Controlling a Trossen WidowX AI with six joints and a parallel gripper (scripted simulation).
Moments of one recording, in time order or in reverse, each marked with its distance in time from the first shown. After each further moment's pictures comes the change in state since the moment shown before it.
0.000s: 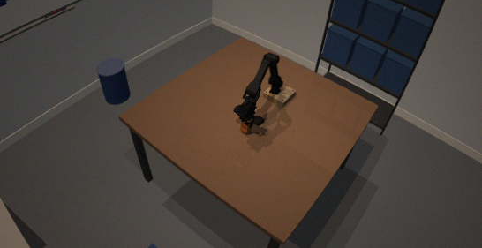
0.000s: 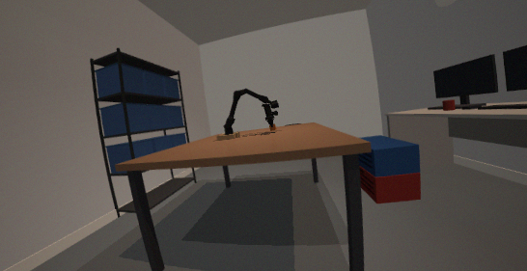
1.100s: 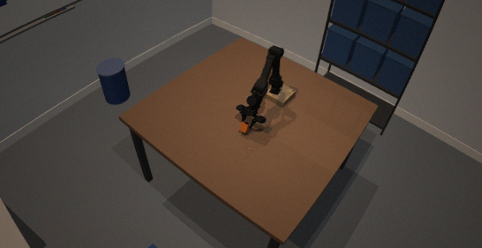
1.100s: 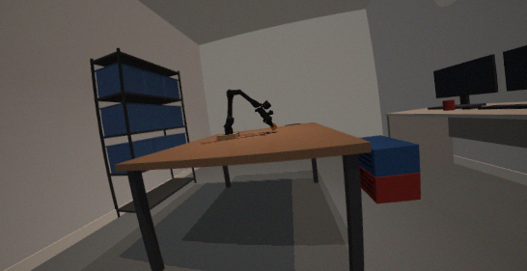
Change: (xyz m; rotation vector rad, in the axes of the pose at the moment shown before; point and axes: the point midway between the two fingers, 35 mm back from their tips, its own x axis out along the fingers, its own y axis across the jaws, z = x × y) arm 0.002 0.000 -0.005 0.006 -0.398 0.001
